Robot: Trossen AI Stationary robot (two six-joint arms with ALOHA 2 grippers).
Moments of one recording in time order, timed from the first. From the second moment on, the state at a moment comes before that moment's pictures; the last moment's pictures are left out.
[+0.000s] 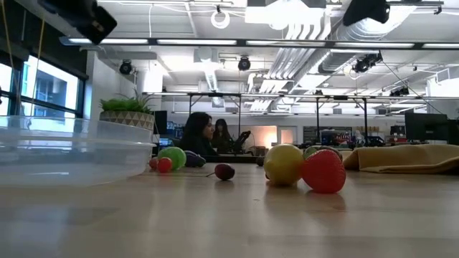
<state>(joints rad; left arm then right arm) 0.07 0.75 0.80 -0.81 0.24 -0.01 -0.07 0.97 1.23 -1.08 0.16 0.38</state>
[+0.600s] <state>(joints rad) -0.16 1.40 0.80 -0.52 0.09 0.02 0.02 1.09 1.20 -1.08 0.19 0.41</state>
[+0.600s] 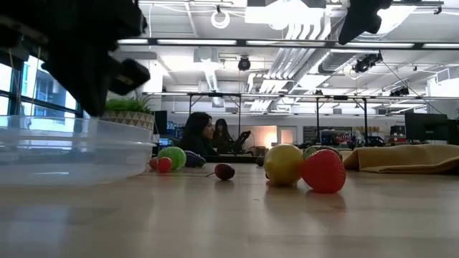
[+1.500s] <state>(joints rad) -0.04 1.75 0.98 -0.29 0.08 0.21 0.02 1.09 1.19 -1.08 0.19 0.41</state>
